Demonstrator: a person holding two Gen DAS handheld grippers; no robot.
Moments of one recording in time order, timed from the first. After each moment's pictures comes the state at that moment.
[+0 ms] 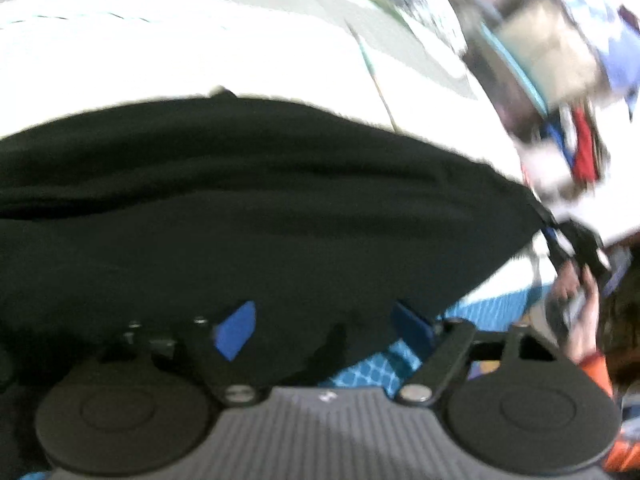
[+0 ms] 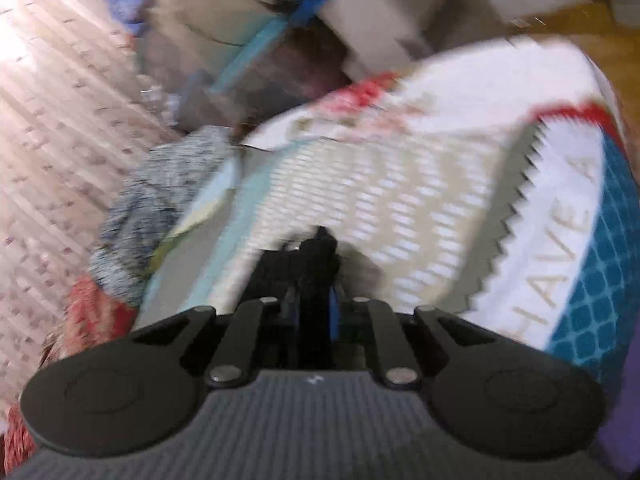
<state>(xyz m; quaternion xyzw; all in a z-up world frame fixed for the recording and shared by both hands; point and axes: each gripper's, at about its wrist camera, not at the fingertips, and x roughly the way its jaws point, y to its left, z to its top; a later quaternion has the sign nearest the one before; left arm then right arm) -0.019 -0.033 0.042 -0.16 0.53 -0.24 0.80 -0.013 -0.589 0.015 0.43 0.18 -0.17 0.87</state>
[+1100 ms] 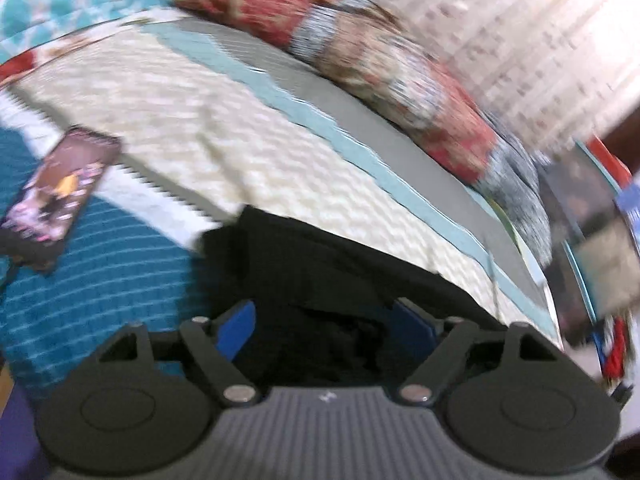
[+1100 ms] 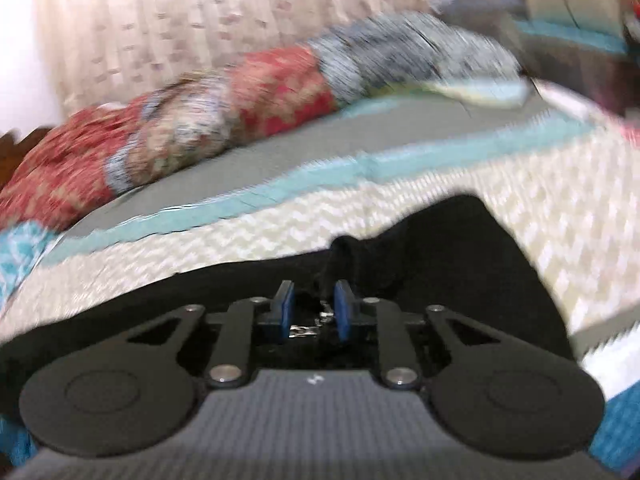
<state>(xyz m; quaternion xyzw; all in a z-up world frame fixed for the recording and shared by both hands) -0.118 0.198 0.090 -0.31 0.38 -0.02 0.87 0.029 -0.316 0.038 0.15 0.32 0.07 0.93</state>
